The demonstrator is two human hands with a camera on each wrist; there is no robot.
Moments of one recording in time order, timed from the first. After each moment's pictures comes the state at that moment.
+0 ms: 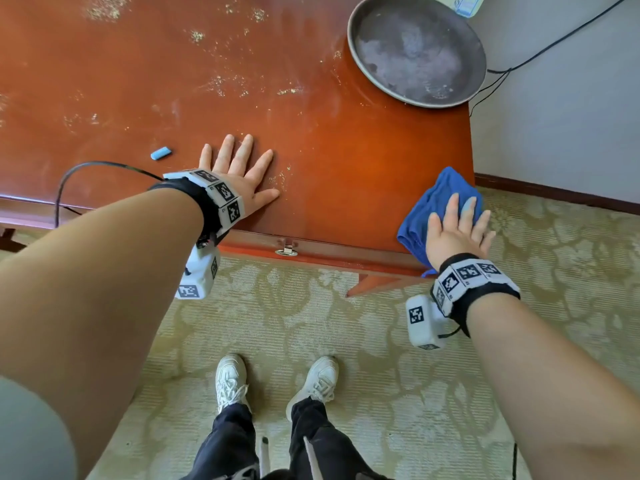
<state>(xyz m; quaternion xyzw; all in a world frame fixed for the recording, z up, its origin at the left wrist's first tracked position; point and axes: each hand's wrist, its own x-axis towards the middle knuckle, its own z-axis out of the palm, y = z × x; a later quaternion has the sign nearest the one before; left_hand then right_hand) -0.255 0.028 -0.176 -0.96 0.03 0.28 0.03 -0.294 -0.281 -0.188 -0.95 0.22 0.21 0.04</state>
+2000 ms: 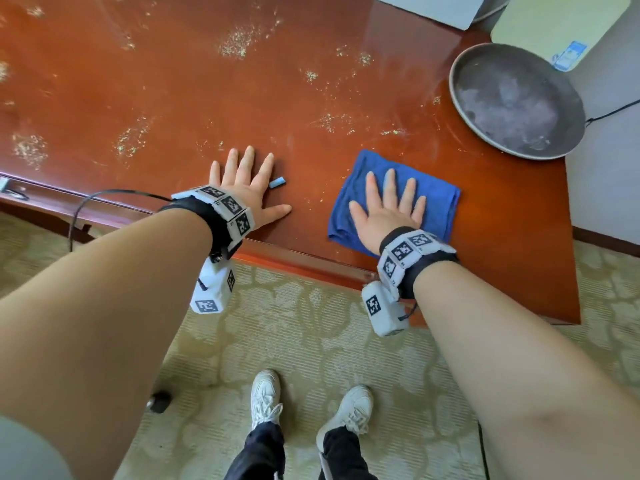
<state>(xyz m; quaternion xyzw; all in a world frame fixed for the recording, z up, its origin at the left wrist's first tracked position) -0.258 0.165 -0.182 -0.96 -0.07 0.26 -0.04 -0.241 -0.044 -0.185 -0.97 -0.03 0.24 0.00</state>
